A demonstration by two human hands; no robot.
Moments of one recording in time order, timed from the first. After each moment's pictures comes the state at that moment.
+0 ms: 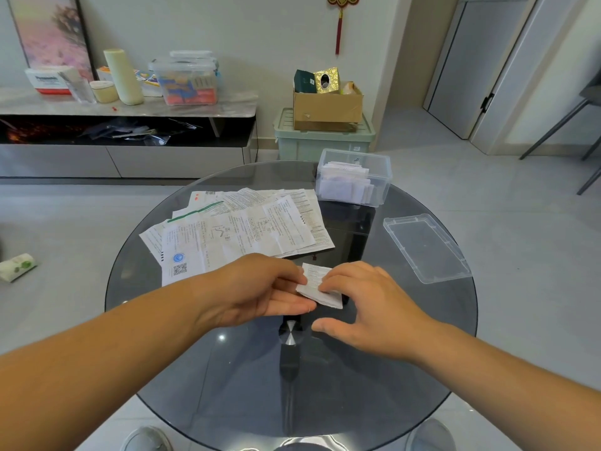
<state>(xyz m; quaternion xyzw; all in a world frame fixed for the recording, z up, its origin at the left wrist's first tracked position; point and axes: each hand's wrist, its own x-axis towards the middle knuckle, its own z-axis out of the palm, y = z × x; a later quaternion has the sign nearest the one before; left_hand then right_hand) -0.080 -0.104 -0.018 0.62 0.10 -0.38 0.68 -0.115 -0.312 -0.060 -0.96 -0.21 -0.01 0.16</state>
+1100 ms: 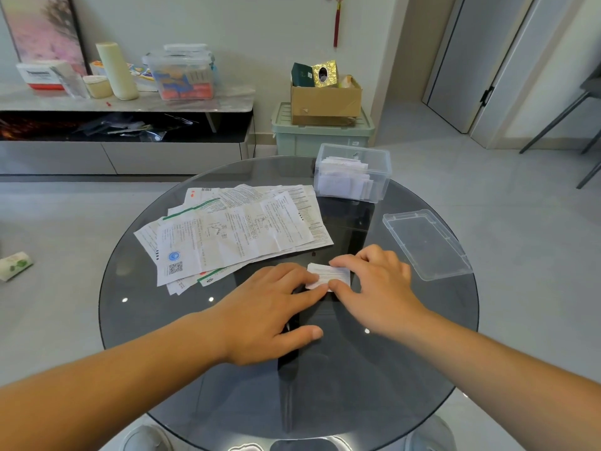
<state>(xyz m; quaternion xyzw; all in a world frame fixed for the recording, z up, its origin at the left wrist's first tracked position) -0.086 -0.090 -0.070 0.90 -0.43 -0.01 0.04 -0.098 -0.310 -0.074 -0.98 -0.03 -0.05 0.20</state>
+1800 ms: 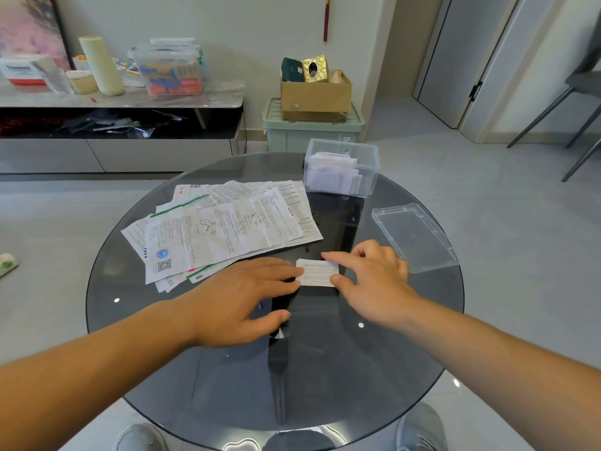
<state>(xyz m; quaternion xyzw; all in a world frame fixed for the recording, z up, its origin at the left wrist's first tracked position) -0.073 -0.069 -0.072 0.89 -0.45 -0.01 0.13 -0.098 -0.319 -0.066 -0.98 -0.01 0.01 0.18</state>
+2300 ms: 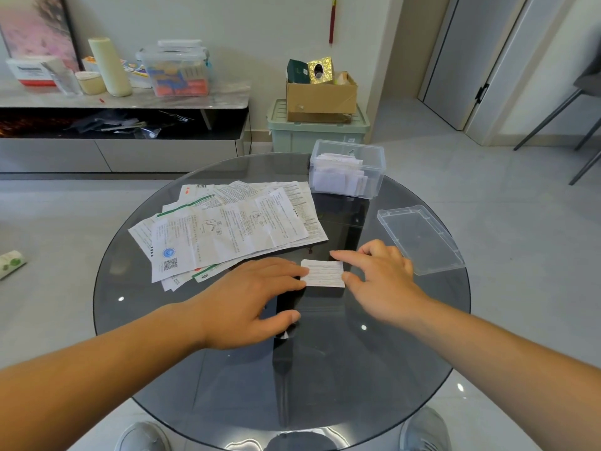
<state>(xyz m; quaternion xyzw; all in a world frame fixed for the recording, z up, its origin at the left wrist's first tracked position) -0.076 -0.072 -0.075 0.89 -0.43 0.01 0.15 -0.095 -0.322 -0.065 -0.98 -0.01 0.01 0.20</state>
